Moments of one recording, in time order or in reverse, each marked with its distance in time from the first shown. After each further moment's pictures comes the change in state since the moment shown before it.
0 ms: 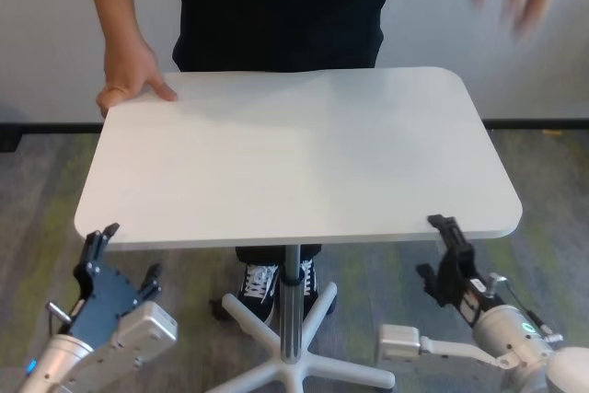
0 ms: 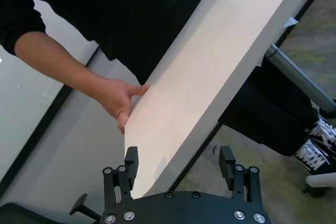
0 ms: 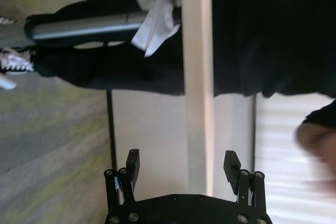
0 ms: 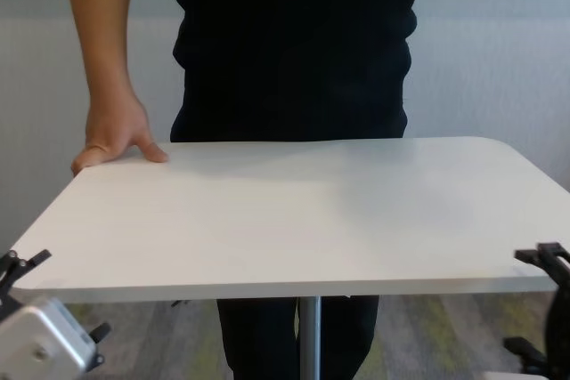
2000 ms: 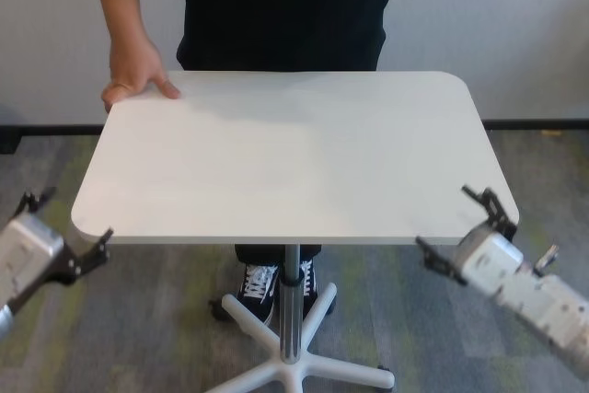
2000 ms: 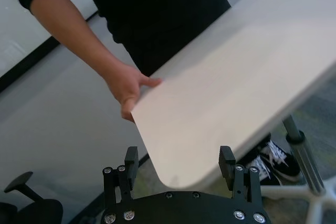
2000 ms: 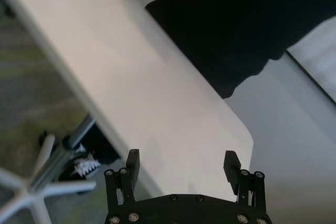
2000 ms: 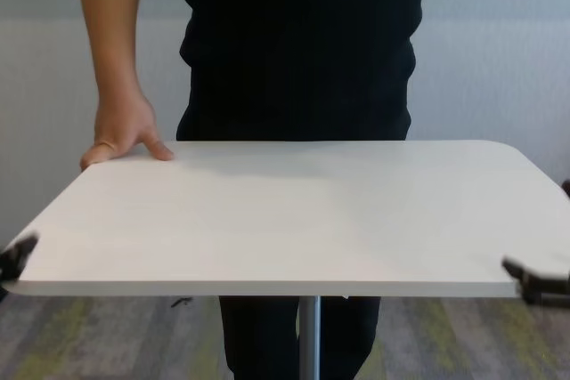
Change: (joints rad) left arm 0.058 0.251 -0.131 -0.275 -0.552 0.063 -0.260; right arm -0.097 0.091 0.210 -0.186 0.682 -0.228 0.110
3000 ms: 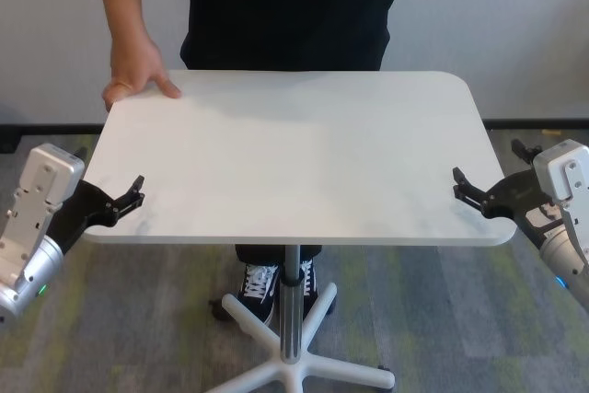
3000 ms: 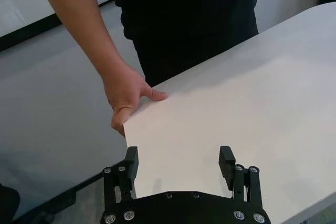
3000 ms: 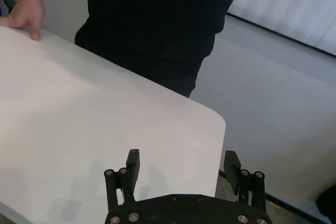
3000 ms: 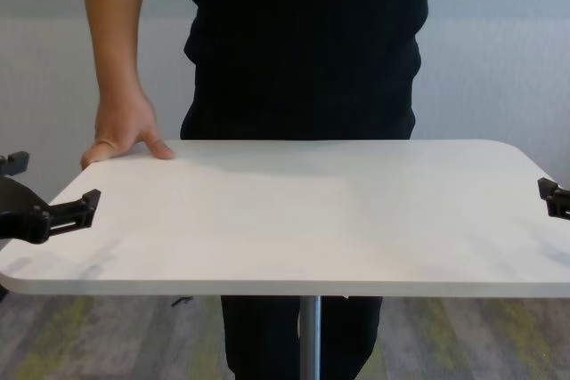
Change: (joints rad) left arm -0.247 -0.184 0.064 0.250 -0.135 -0.010 -0.065; right arm 0.098 -0.110 0.117 0.212 0.329 -0.149 0.038
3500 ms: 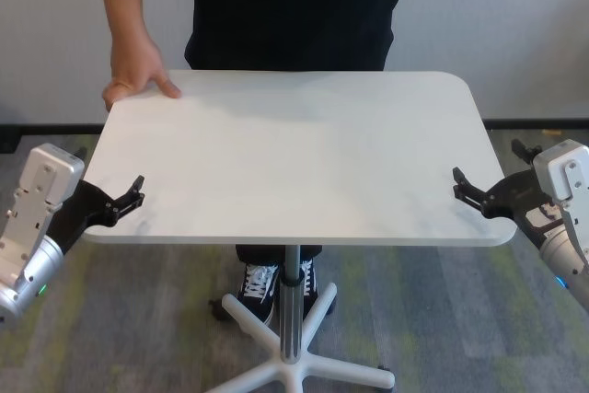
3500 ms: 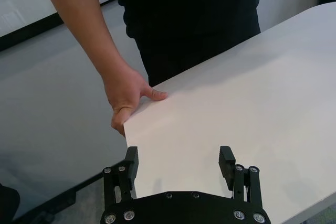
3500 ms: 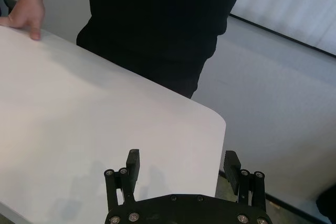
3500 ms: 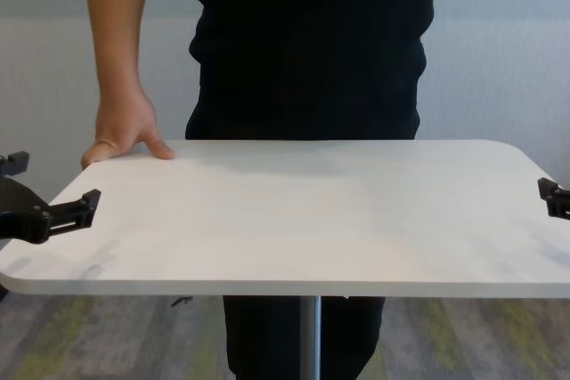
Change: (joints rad) left arm -0.001 -0.001 0.000 0.002 -0.001 0.000 -0.001; right arm 0.000 0.000 0.000 0.001 0.001 -0.001 0.000
